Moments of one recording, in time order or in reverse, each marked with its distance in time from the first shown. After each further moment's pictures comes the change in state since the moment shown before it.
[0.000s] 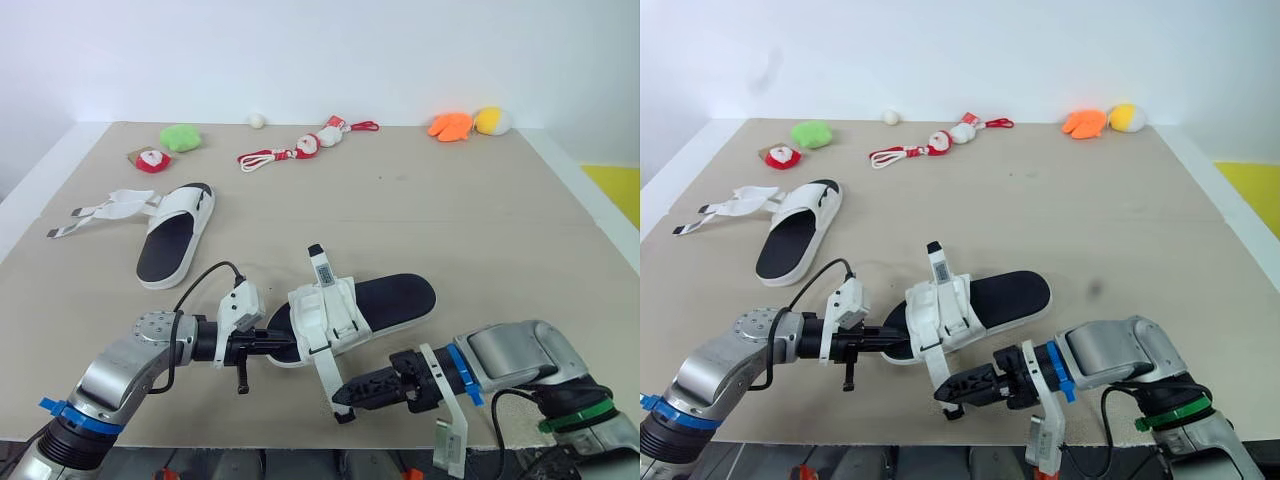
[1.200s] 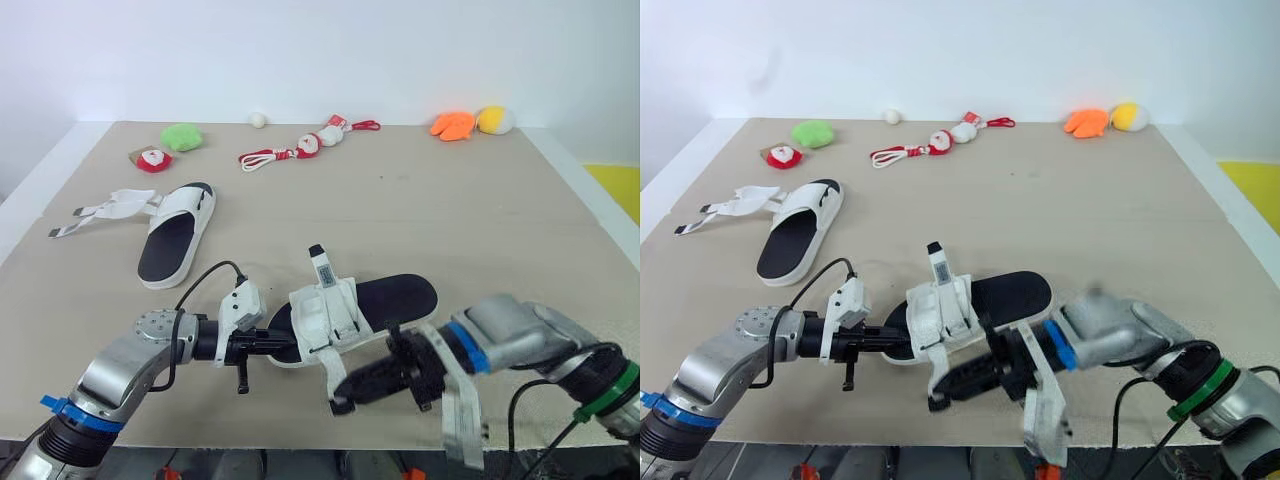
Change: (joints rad) left arm -0.017 0.007 -0.005 0.007 0.000 0.007 -0.022; right arm -0.242 -0.310 0.463 -0.158 0.791 0.577 0.127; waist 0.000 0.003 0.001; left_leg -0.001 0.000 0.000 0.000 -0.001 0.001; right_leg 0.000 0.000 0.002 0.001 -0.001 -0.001
